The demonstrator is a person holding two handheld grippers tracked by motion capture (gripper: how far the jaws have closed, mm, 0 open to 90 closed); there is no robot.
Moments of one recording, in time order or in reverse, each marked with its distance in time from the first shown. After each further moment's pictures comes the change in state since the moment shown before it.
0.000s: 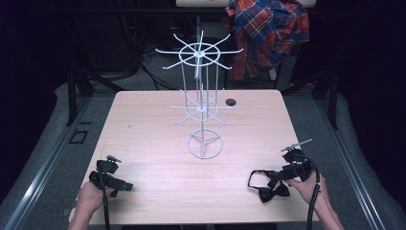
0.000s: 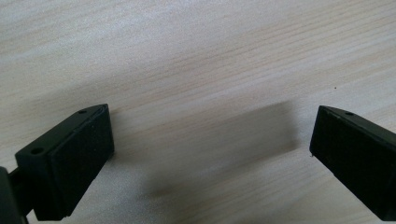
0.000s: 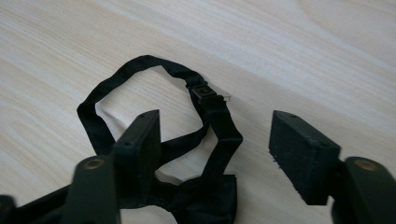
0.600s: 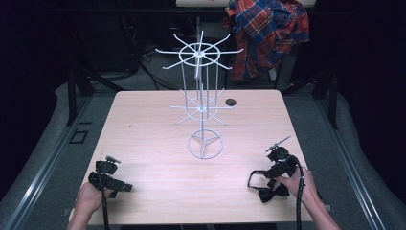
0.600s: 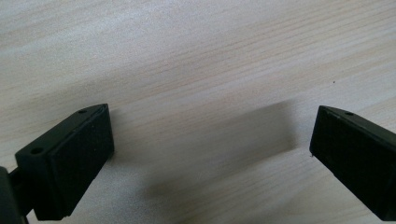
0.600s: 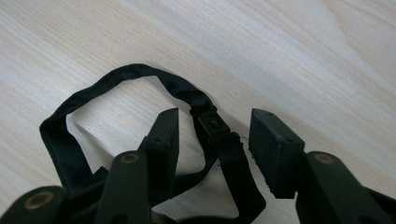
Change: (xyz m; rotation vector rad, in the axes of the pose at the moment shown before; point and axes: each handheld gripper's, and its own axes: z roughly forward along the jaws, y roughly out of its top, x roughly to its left) left arm 0.001 -0.003 -0.001 0.001 -0.009 -0.002; right arm 0.014 0.024 0.032 0.121 -0.087 -0.147
